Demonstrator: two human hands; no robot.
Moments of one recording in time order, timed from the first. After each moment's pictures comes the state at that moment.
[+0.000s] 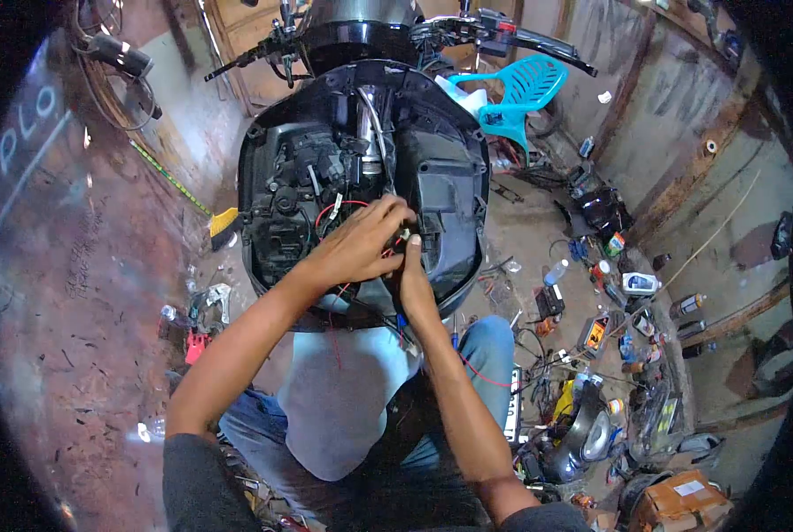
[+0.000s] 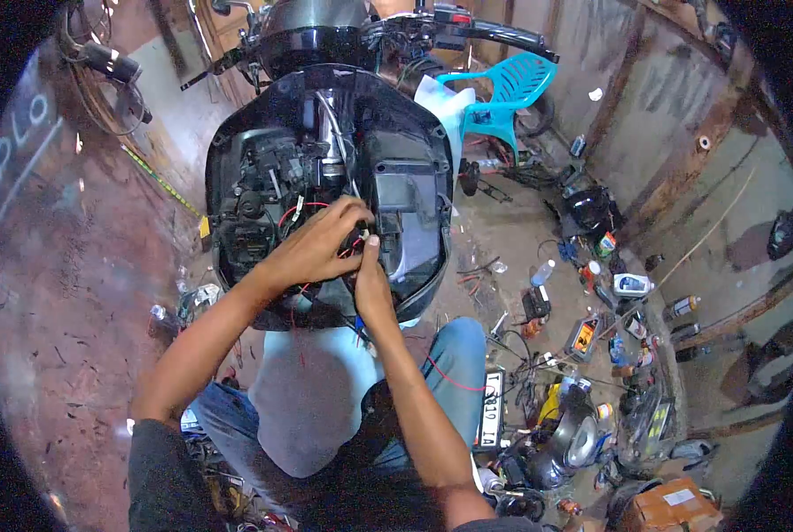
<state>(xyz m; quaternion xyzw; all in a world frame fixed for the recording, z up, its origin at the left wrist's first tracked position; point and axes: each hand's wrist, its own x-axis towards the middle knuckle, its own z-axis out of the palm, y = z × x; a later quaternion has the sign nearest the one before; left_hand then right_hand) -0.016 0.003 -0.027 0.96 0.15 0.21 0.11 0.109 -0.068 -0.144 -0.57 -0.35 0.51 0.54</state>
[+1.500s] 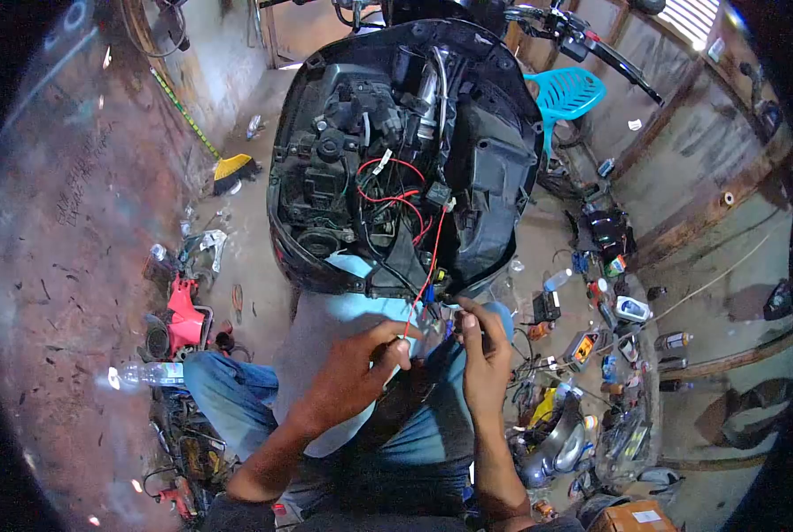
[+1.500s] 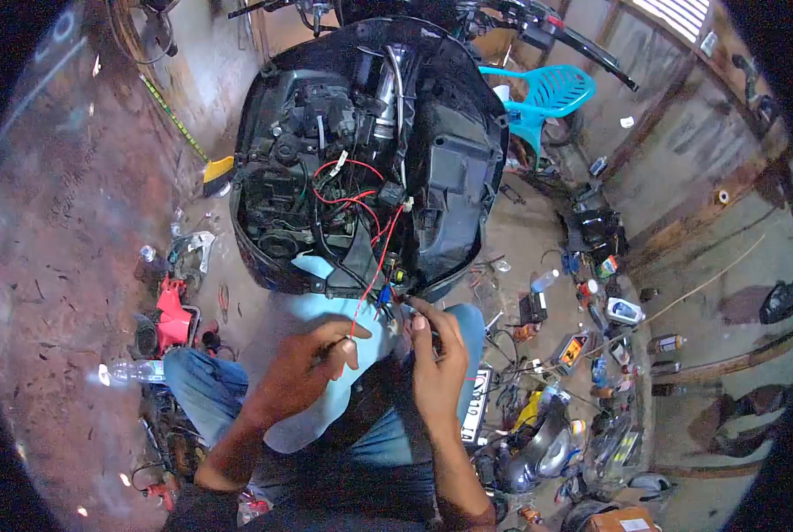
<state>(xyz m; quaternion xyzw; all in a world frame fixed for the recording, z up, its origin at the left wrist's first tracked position) -0.083 -0.207 -0.054 0.69 0.40 0.31 0.51 0.117 -0.237 -0.094 -0.61 -0.46 0.32 0.57</state>
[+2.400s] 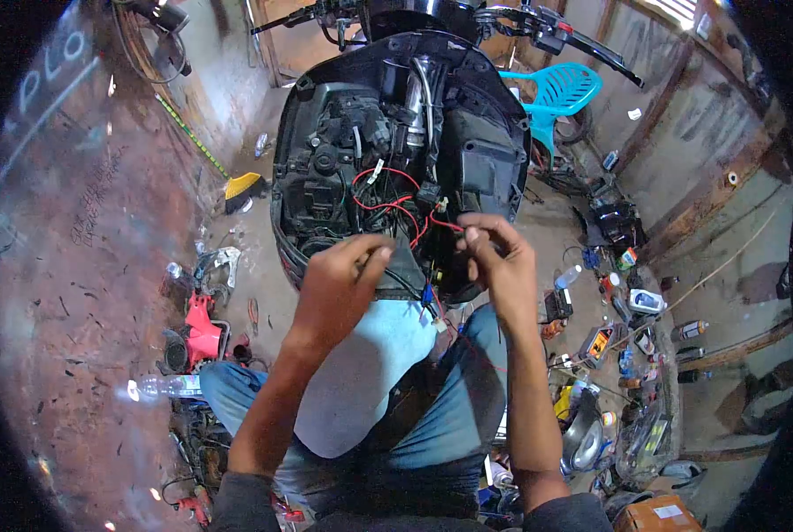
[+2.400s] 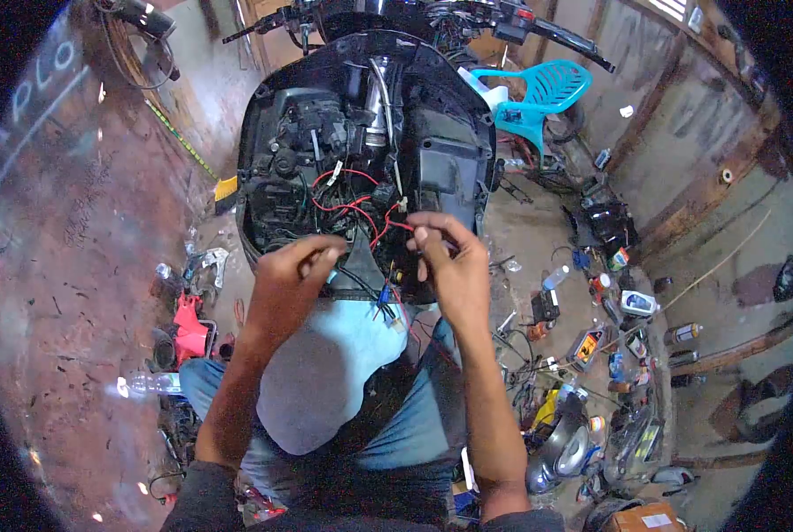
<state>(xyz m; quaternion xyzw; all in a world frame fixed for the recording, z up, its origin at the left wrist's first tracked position) -0.073 -0.124 -0.026 0.77 0.43 0.41 0.23 0.158 -0.147 -0.036 -0.50 -0.46 0.41 0.61</state>
